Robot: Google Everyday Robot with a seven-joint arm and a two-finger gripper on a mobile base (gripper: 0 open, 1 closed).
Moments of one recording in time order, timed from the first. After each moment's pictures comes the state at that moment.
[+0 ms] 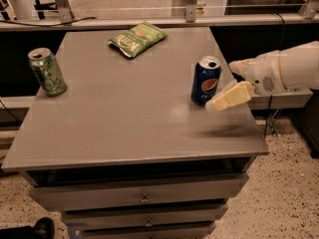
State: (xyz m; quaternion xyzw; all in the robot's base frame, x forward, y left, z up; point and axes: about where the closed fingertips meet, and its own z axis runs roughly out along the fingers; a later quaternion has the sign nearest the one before) arm 0.560 -0.156 0.879 -0.45 0.77 0.23 0.40
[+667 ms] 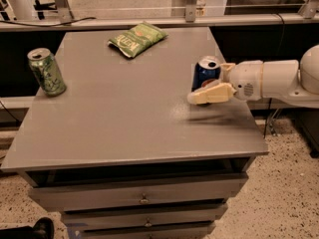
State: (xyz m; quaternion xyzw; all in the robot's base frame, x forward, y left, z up) arm 0.584 -0.116 0.873 -0.42 0.70 0.31 0.48
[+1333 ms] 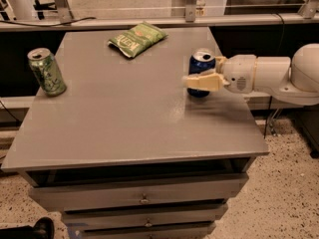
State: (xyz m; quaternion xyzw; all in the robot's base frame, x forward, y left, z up) arm 0.603 -0.100 0.889 -0.42 0.67 0.34 0.52
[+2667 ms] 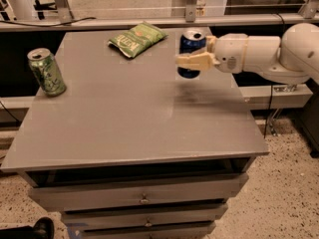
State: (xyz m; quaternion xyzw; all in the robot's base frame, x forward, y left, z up) arm 0.639 -0.078 0.931 -0.44 0.62 0.34 0.55
